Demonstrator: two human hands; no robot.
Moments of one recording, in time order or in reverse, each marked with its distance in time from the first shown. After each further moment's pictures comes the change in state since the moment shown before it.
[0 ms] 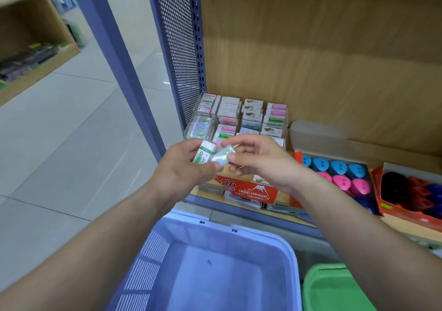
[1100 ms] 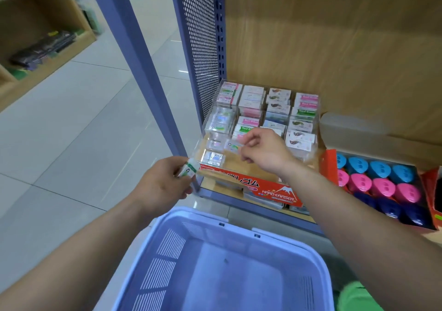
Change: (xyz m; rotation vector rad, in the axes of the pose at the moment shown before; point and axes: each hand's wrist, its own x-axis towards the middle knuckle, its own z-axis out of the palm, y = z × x) left_hand 0.001 -0.033 -0.056 0.449 0.125 -0.170; right_hand 0.093 0.059 0.004 -0.447 0.278 0.080
